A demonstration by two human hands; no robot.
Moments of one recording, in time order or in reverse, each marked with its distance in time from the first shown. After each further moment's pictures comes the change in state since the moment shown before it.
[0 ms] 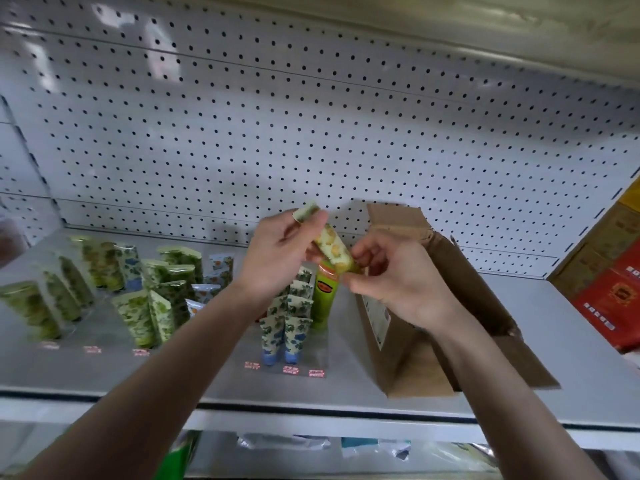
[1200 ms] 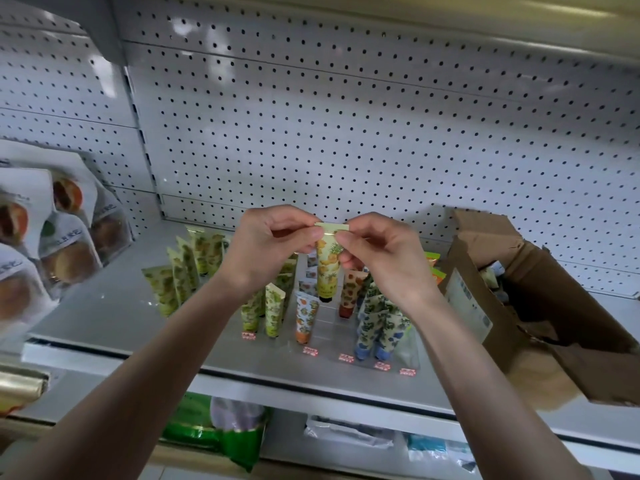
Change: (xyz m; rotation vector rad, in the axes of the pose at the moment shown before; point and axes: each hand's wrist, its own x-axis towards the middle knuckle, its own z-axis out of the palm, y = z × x) left_hand -0.027 0.017 -0.151 0.177 0.013 0.180; right_hand 0.029 -0.082 0.121 0.472 -0.004 -0.031
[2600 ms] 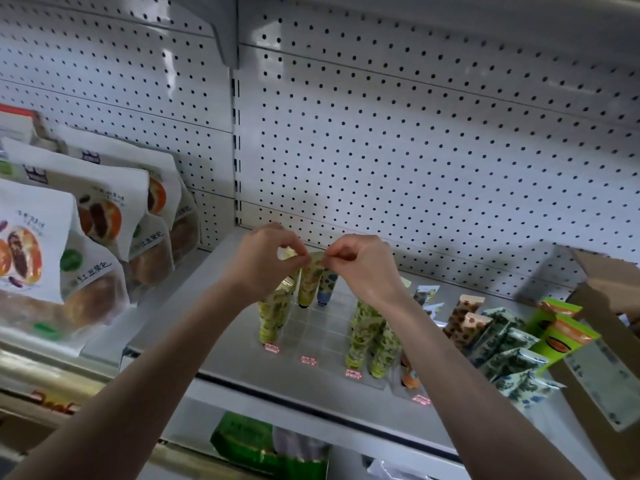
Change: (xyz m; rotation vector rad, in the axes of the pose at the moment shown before) left_hand 0.019 -0.073 -0.176 0.763 0.019 -0.108; right_hand 0.090 0.038 0.177 -0.463 -0.091 0.015
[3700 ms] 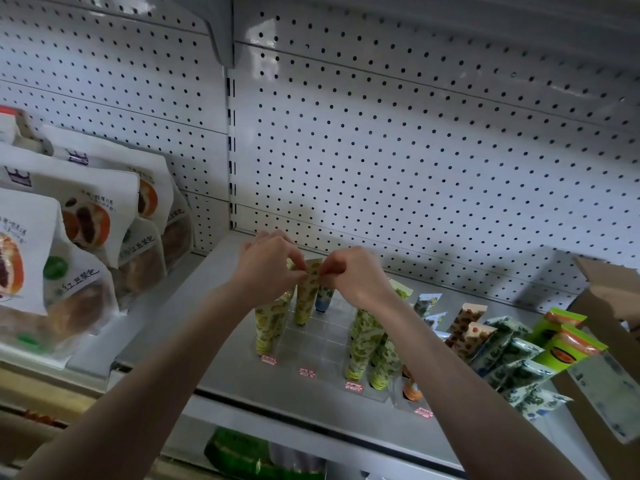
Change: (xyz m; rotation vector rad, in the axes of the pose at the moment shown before) left_hand 0.016 0.001 0.007 0.278 -0.125 -0.014; right_hand 0.019 0.012 0.011 -0.160 -0.171 0.058
